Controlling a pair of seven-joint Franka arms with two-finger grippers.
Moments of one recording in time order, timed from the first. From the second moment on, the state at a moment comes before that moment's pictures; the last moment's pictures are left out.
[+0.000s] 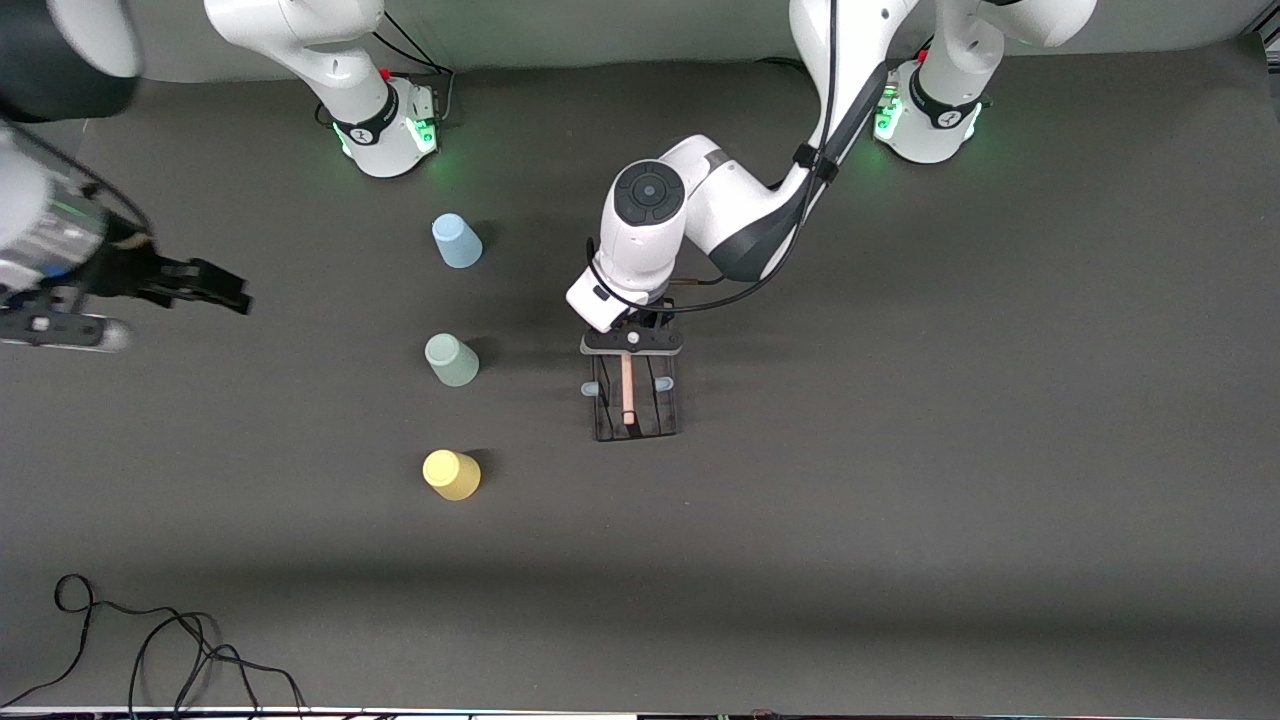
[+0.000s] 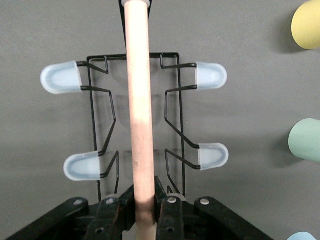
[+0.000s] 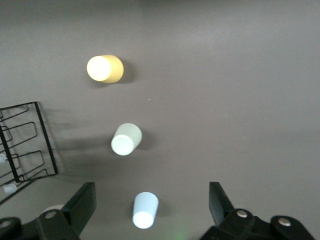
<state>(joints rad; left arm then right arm) -0.83 0.58 -0.03 -1.53 -0.11 2.23 -0.82 0.13 0.01 -0.01 -1.69 0.03 1.62 0.27</state>
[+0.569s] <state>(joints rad) -0.85 0.59 -0.03 -1.53 -0.09 2.23 -0.81 0.22 0.00 -0.01 -2.06 0.03 2.03 0.37</state>
